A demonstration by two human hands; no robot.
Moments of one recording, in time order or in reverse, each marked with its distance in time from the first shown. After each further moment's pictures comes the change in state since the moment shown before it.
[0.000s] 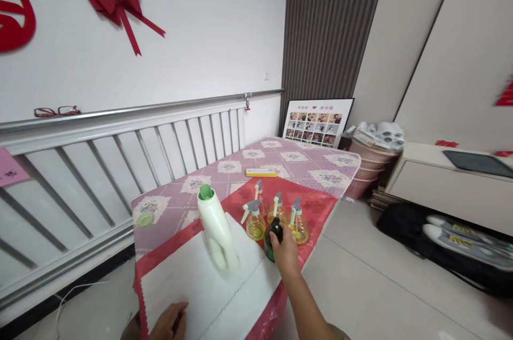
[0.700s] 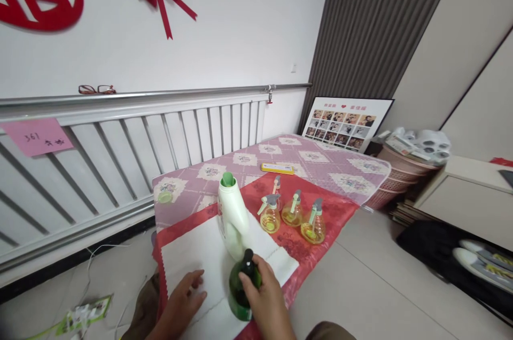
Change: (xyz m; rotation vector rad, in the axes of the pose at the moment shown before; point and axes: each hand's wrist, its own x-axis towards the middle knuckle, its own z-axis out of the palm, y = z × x) left_hand 0.019 0.065 -0.051 -0.388 -0.215 -0.384; right_hand -0.135 -0.102 -0.020 0.250 -0.415 -0.019
